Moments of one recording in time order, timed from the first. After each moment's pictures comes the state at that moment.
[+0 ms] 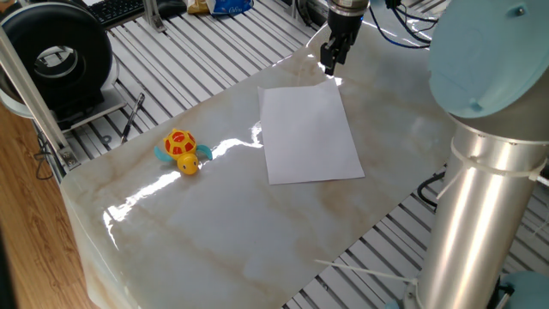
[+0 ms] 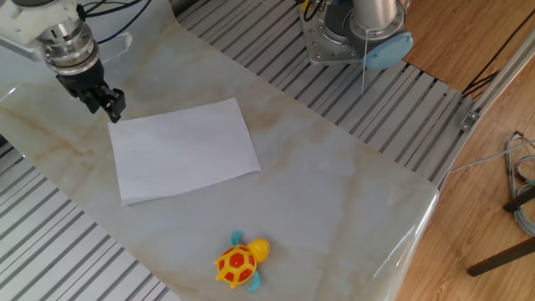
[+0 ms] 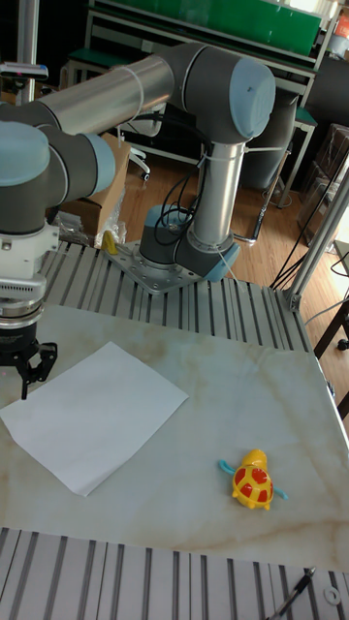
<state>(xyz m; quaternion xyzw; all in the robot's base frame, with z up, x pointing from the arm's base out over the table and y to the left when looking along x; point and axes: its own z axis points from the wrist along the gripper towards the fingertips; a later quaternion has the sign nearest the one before) 0.604 -0.229 0.053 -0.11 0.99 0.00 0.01</state>
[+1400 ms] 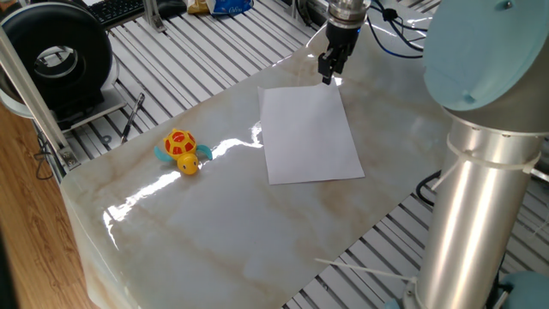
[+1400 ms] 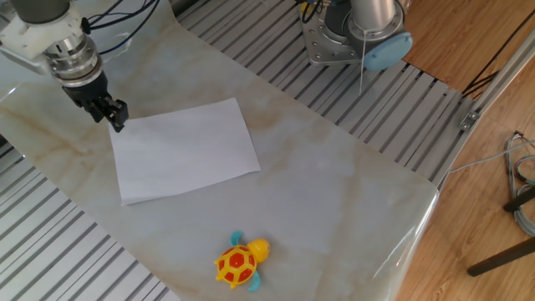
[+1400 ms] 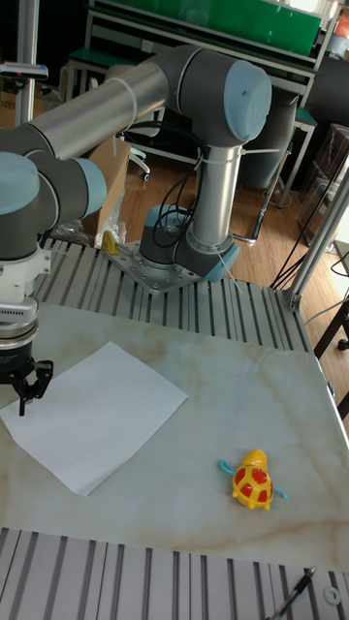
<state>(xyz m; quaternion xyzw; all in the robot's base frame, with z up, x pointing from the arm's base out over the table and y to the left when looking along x) 0.607 -0.224 0.028 -0.09 1.00 0.01 0.01</state>
